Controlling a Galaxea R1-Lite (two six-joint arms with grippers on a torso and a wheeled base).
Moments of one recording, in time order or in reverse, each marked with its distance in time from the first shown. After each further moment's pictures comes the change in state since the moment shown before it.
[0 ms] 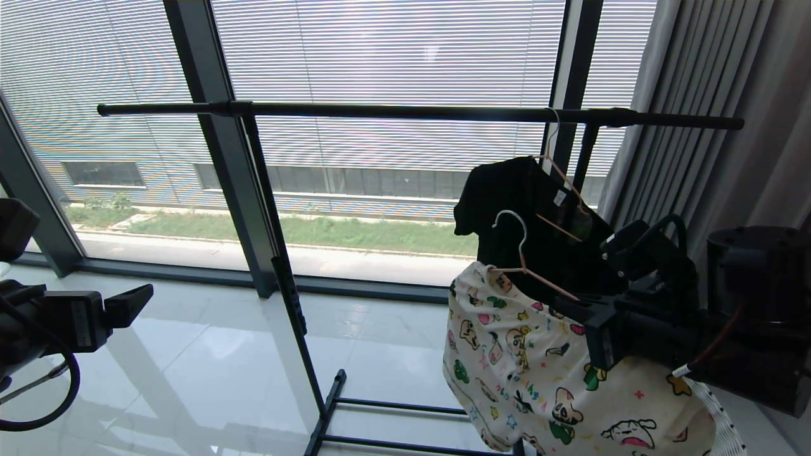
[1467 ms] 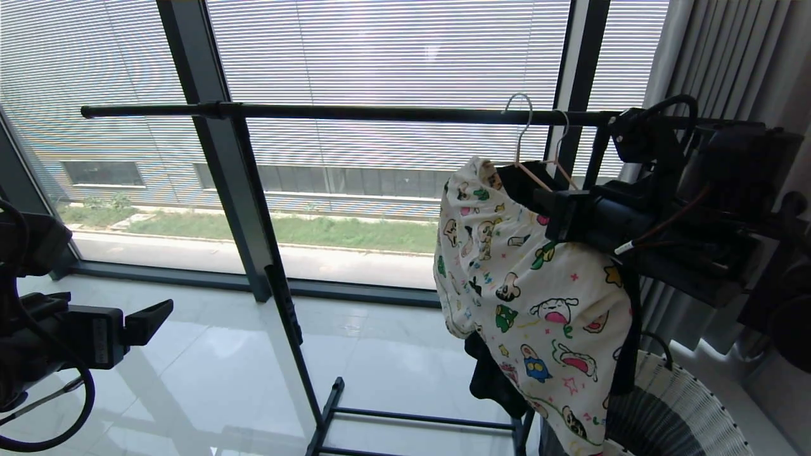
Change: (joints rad) left arm -0.064 -0.001 0.033 -0.001 -0.002 0.046; right arm -0.001 0.140 -0.339 -0.138 -0.070 0.245
